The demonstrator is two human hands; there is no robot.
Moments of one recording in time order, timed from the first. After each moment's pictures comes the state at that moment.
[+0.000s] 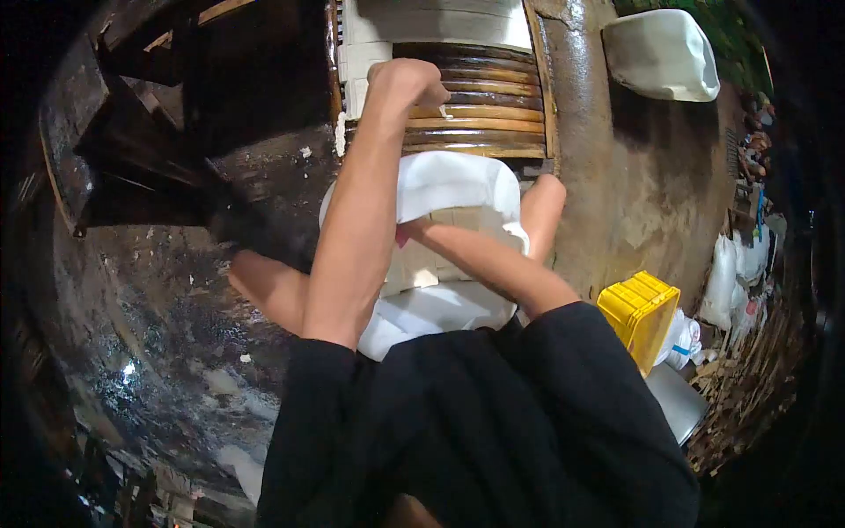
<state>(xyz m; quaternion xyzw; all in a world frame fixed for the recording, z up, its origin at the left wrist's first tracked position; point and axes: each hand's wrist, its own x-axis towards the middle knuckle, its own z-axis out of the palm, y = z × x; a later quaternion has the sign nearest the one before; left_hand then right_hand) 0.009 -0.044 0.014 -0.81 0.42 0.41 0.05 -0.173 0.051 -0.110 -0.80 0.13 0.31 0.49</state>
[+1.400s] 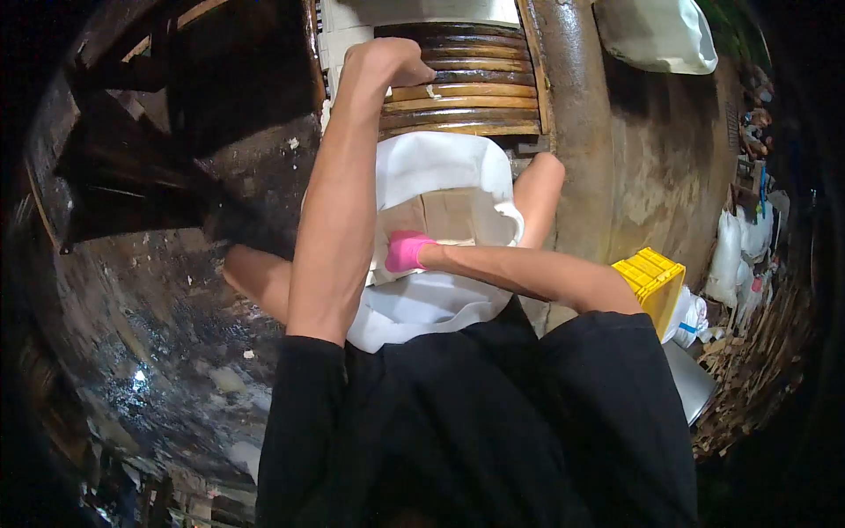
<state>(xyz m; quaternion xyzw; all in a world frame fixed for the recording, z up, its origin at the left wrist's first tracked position) 0.009 -0.039 0.018 -0.78 0.48 0.39 -0.03 -0.235 0.072 -0.097 -0.77 0.18 0.51 0.34</state>
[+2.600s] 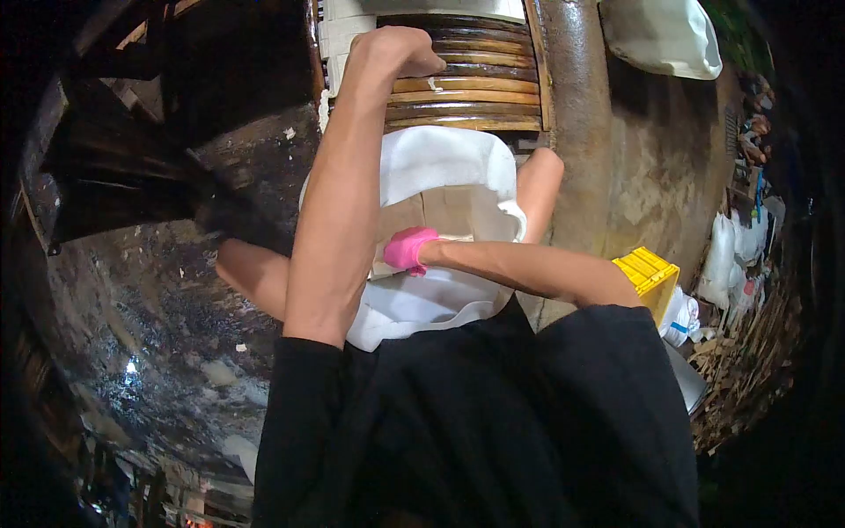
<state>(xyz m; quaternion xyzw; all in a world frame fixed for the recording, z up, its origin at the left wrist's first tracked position) 0.006 -0.039 0.008 -0.80 0.48 0.36 -0.06 -0.248 0.072 -0.132 -0.58 0.23 0.67 0.40</state>
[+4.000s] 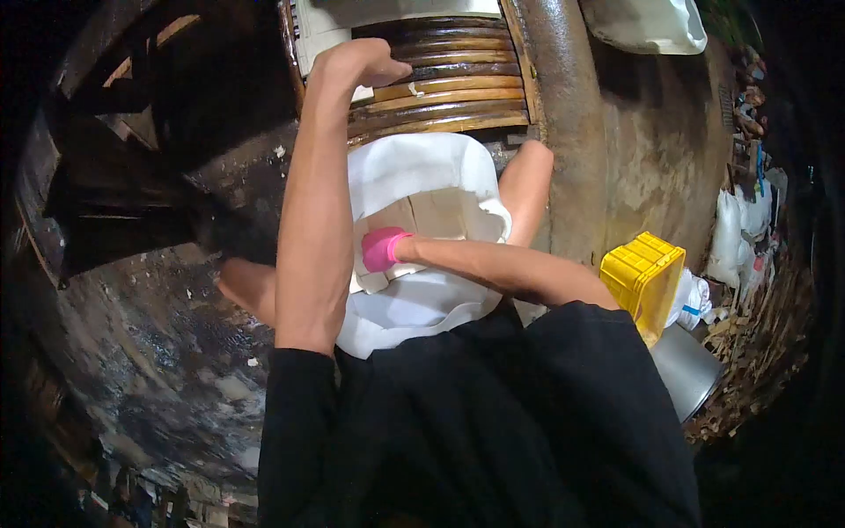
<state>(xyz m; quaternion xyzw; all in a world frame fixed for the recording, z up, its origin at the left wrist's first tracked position) 0.012 -0.042 0.011 -0.78 0.49 0.39 -0.06 -0.216 0.074 -0.110 -0.80 0.01 0.51 0.30</state>
